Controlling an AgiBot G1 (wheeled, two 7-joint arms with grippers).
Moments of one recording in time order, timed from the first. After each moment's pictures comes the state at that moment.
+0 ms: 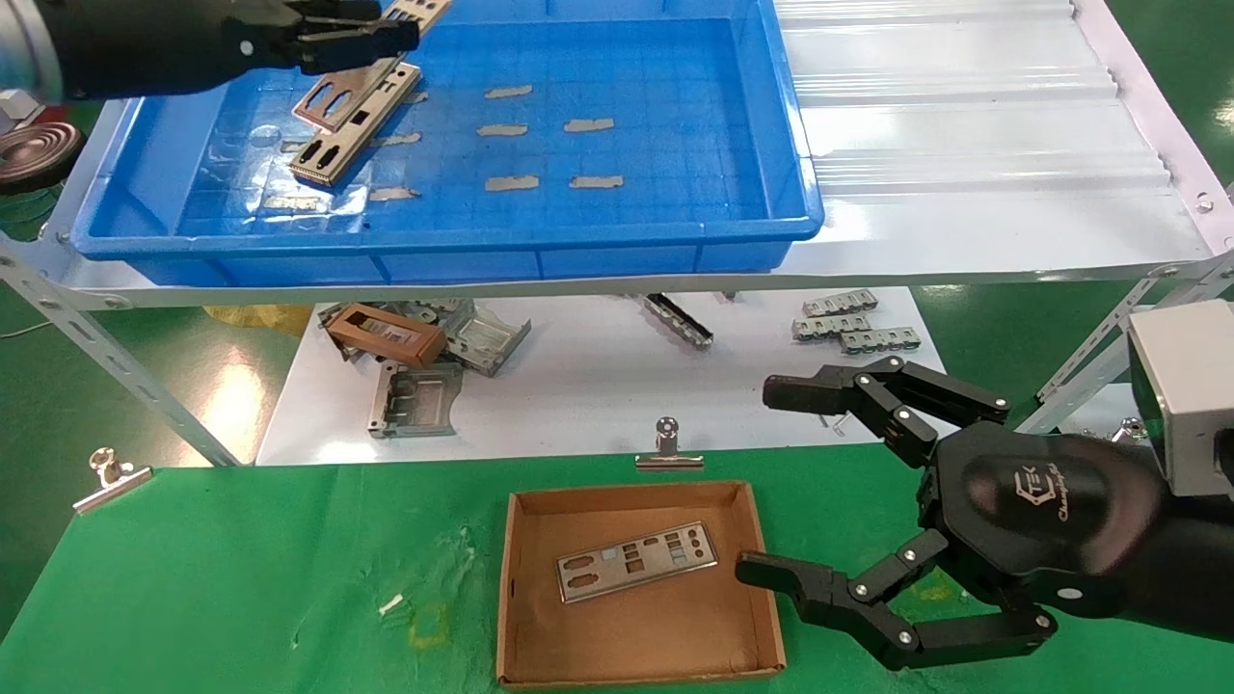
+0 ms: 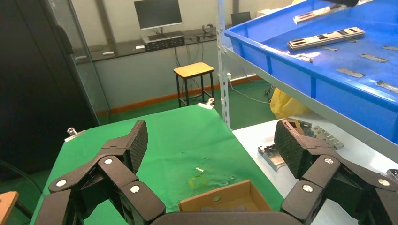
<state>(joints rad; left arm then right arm) -2.10 1.11 0.52 -0.04 1.39 1.19 -0.08 1.08 -0.55 -0.41 1.22 -0.62 -1.41 0.11</state>
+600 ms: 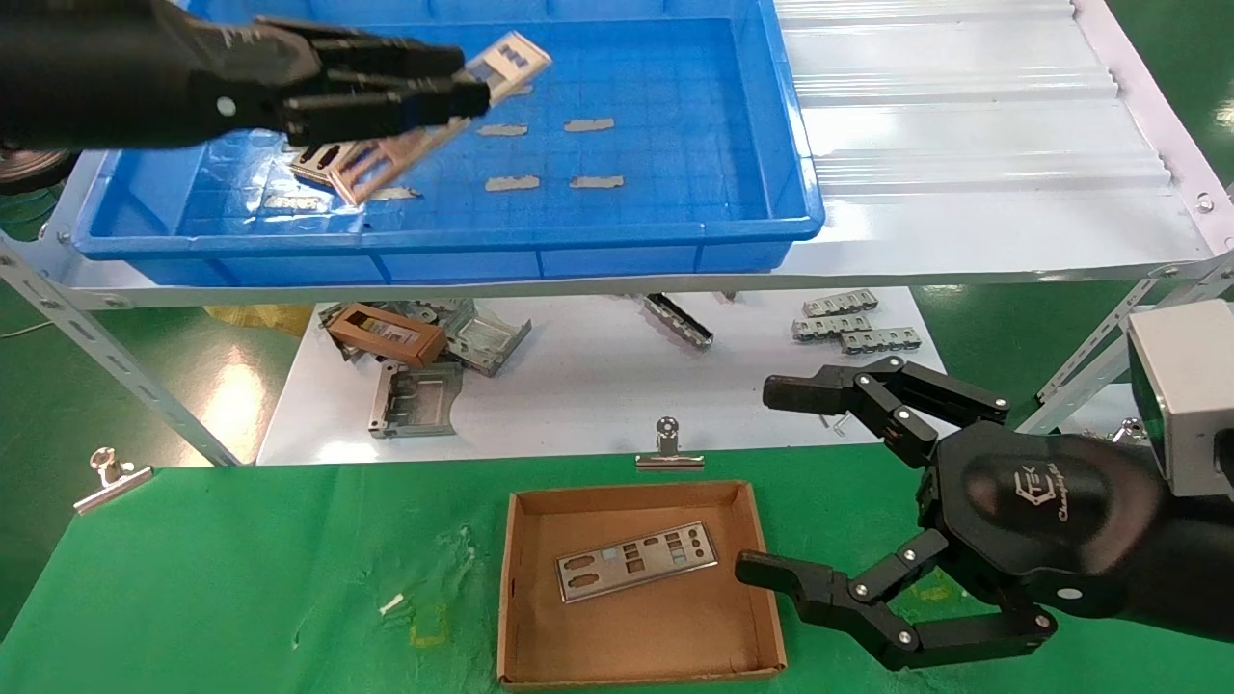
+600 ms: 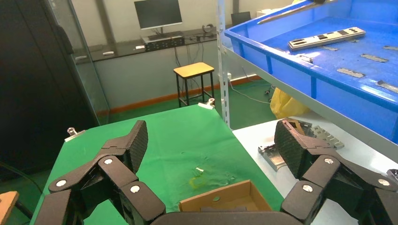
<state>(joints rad) -2.07 1.05 0.50 -0.13 1.33 1.57 -0.05 1.08 -0.55 -0.41 1.22 -0.62 -1.41 0.11</state>
